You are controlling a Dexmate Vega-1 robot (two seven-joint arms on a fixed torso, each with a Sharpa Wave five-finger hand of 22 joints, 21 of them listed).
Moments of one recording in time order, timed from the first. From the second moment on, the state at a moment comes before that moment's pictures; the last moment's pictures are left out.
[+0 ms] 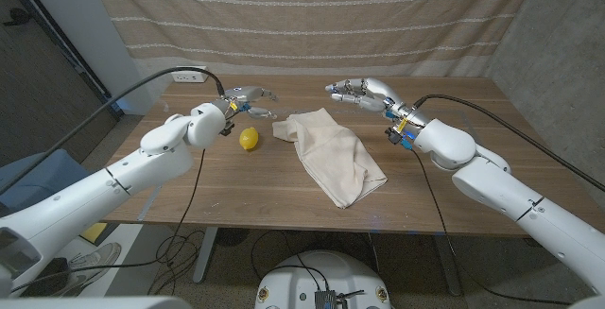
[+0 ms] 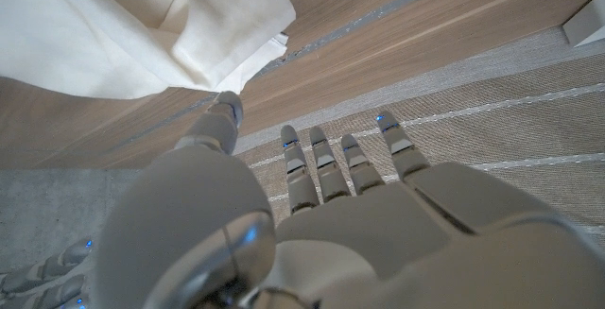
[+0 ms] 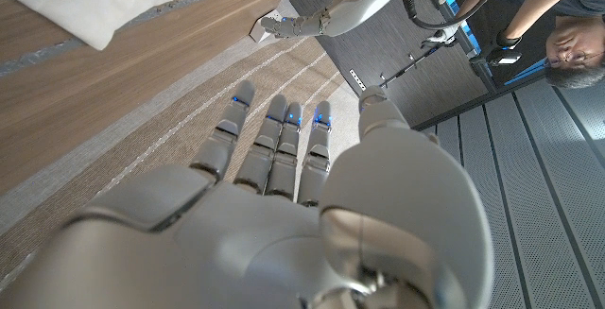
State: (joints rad) left arm 0.73 0.94 0.60 -1.98 0.53 0.38 -0.16; left_hand 0.70 -0.01 0.56 -0.17 0.18 0.43 -0.11 0.22 0.19 0.30 -0.08 0.20 0.22 0.11 -0.02 0.17 0.17 0.06 0.17 0.38 0.20; right arm -0.96 -0.80 -0.42 -1.91 0.34 0.25 0.10; right_hand 0.92 0.14 0.15 -0.11 0.25 0.62 0.00 0.24 0.19 0.47 0.06 0.33 0.26 0.44 -0.03 0.28 0.47 0.41 0.12 0.33 0.20
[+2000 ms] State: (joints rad) left arm 0.59 0.81 0.81 -1.81 0.96 0.43 -0.28; left_hand 1.07 0.18 0.46 -0.12 0.18 0.80 -0.01 0.48 0.44 0.39 -0.12 0.26 0.26 0.18 -0.04 0.21 0.19 0.17 0.11 0.42 0.21; right arm -0.97 -0.79 -0.40 -1.92 0.31 0.26 0.08; right_hand 0.91 0.14 0.16 -0.11 0.23 0.65 0.00 0.23 0.19 0.48 0.05 0.32 0.26 0.44 -0.04 0.28 0.47 0.40 0.13 0.33 0.20
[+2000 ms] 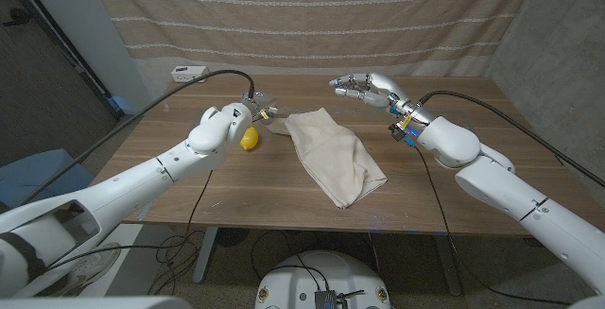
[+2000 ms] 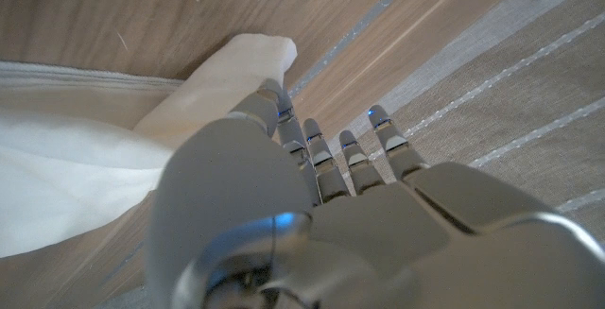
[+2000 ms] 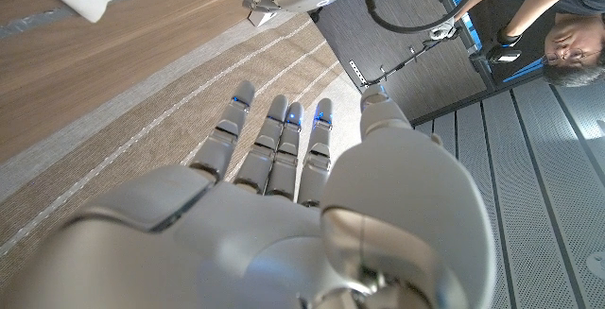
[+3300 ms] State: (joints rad) left arm 0.42 0.85 0.92 -1.47 1.37 0.03 0.82; left_hand 1.02 0.11 0.41 -0.11 0.22 0.84 -0.07 0.58 0.49 0.55 -0.18 0.31 0.31 0.35 -0.04 0.23 0.19 0.28 0.04 0.52 0.23; right arm -0.97 -0.80 -0.39 -1.97 0.34 0.13 0.03; right_hand 0.90 0.15 0.16 -0.11 0.23 0.65 0.00 0.22 0.19 0.47 0.05 0.32 0.26 0.44 -0.04 0.28 0.48 0.39 0.13 0.33 0.20
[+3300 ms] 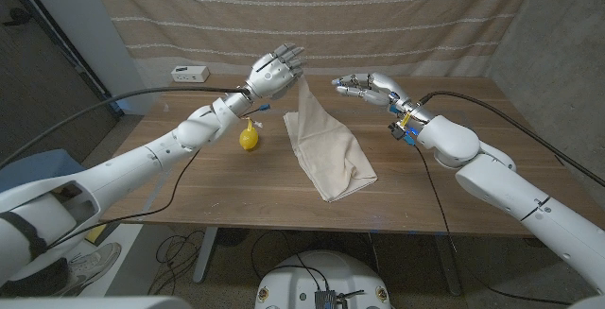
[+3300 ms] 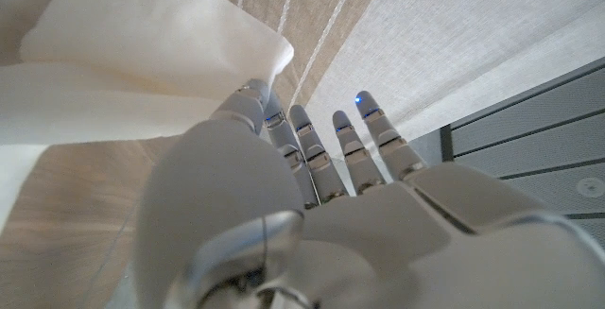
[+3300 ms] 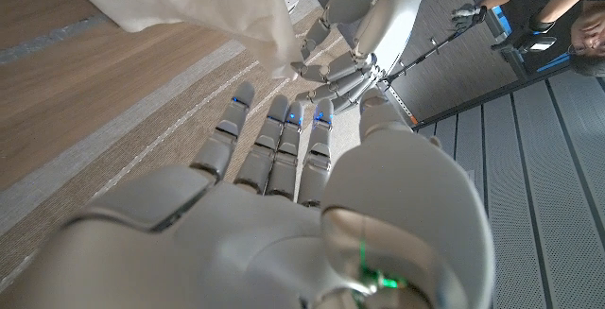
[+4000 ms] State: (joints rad) left arm 0.40 0.95 1.01 -1.42 1.58 -0.06 0.73; left_hand 1.04 0.07 0.36 -0.15 0.20 0.90 -0.13 0.59 0.38 0.57 -0.19 0.29 0.31 0.35 -0.04 0.22 0.19 0.26 0.03 0.54 0.22; right arm -0.88 -0.77 -0.44 -1.93 0.35 0.04 0.03; right_hand 0.89 0.17 0.17 -0.10 0.21 0.64 0.00 0.21 0.19 0.47 0.06 0.31 0.27 0.44 -0.04 0.29 0.49 0.40 0.12 0.33 0.20
